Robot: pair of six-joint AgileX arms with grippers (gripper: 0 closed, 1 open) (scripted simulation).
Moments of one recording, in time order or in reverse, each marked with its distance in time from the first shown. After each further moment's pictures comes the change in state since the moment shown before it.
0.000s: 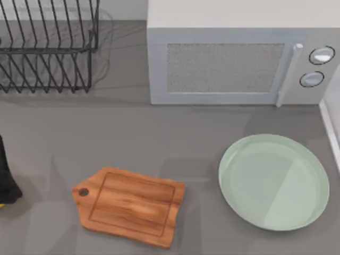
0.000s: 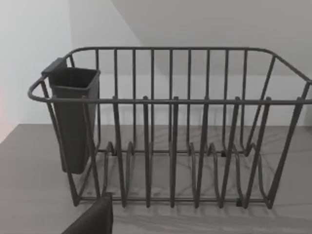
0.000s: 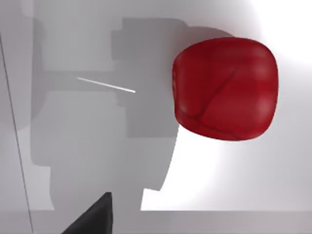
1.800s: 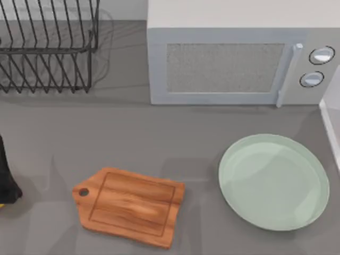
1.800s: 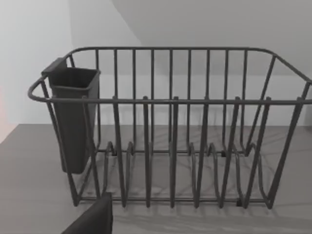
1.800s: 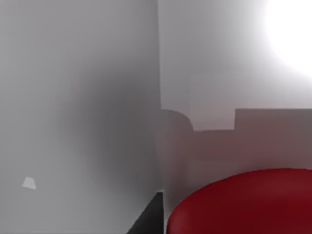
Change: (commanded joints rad) left arm 0.000 0.000 0.000 0.000 0.000 0.000; right arm -0.004 0.222 -0.183 0.410 0.002 0.002
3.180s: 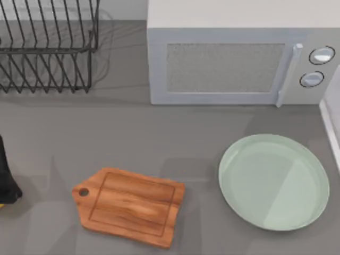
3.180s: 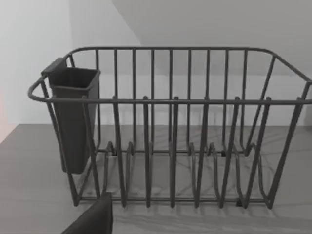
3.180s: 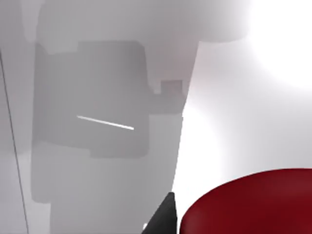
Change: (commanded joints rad) left arm 0.000 0.000 0.000 0.000 0.000 0.000; right arm 0.011 -0.242 0.156 -0.327 -0.014 0.016
